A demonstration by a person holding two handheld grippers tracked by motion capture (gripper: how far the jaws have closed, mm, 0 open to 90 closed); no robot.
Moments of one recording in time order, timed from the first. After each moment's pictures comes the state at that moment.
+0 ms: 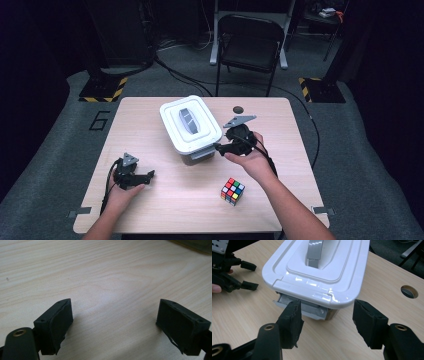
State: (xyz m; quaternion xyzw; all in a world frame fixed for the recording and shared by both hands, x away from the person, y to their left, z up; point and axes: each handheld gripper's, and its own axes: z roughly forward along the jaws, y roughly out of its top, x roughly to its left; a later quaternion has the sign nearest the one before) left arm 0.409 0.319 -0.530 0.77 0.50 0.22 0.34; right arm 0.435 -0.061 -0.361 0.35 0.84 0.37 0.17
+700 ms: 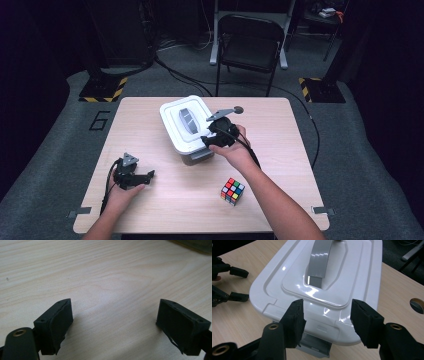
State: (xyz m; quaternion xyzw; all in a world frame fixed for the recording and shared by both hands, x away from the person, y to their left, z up) left arm 0.409 0.319 -0.530 0.77 0.50 0.22 0.34; right arm 0.469 -0.019 -0.372 0.33 0.85 0.36 0.18
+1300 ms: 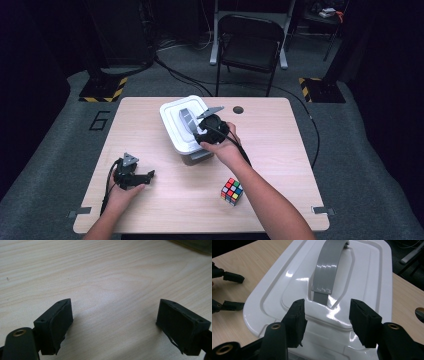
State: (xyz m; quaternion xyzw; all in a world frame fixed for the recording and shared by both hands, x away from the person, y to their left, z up) left arm 0.409 0.319 -0.530 0.77 0.50 0.22 0.34; right arm 0.481 0.008 -0.378 0.33 0.85 0.36 0.19
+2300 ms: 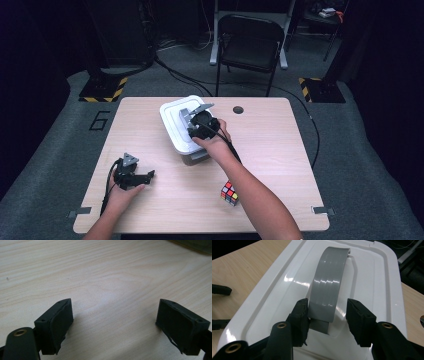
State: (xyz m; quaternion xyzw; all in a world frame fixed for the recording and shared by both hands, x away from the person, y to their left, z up) left arm 0.409 0.319 -0.530 0.77 0.50 0.22 0.34; right arm 0.505 0.035 -0.390 0.35 0.84 0.36 0.20
